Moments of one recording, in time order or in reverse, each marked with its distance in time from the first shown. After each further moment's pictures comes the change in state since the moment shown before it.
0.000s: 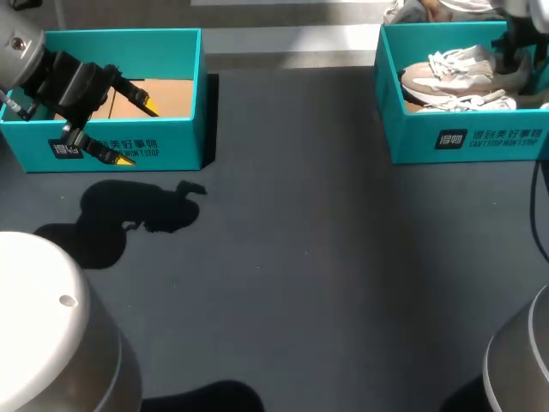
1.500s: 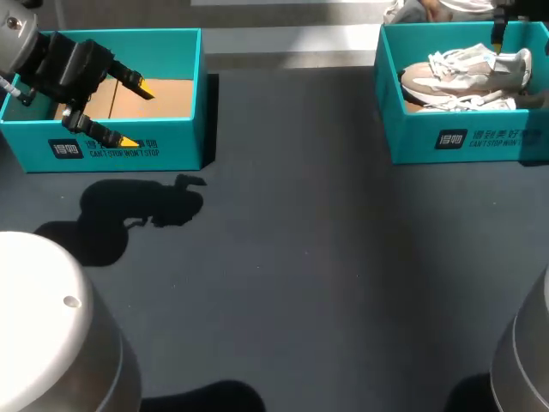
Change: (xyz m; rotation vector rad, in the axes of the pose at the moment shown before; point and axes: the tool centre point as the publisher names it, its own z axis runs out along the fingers) left arm -0.025 -0.005 -0.022 -0.006 -0.060 -0.222; right arm 0.028 -0.099 -0.160 0.047 0.191 0.090
